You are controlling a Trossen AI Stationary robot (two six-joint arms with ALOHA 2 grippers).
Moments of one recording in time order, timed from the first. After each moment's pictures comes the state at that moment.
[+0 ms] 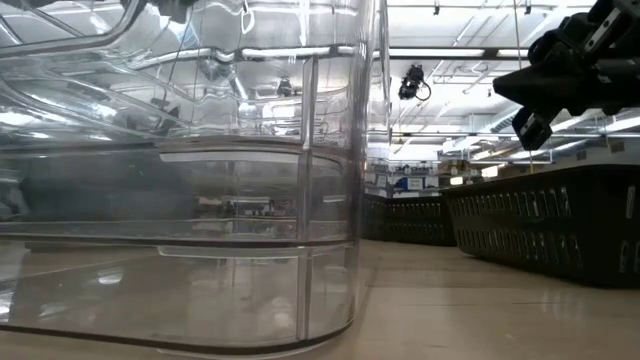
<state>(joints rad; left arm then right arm) -0.27 0.74 0.58 0.03 -0.34 0.28 0.05 0.39 0.01 0.37 0.01 0.48</state>
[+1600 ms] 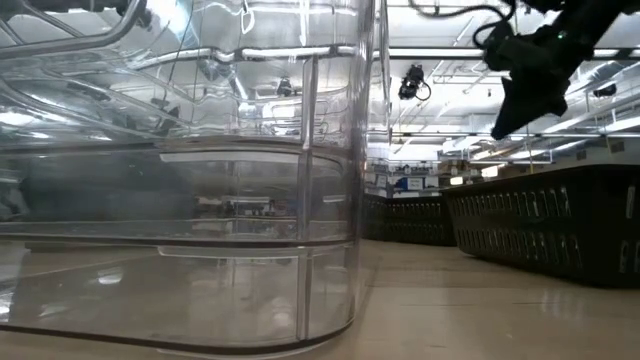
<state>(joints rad) -0.21 0.37 0.42 0.03 -0.19 0.29 -0.01 0.90 0.71 -0.82 0.39 0.65</state>
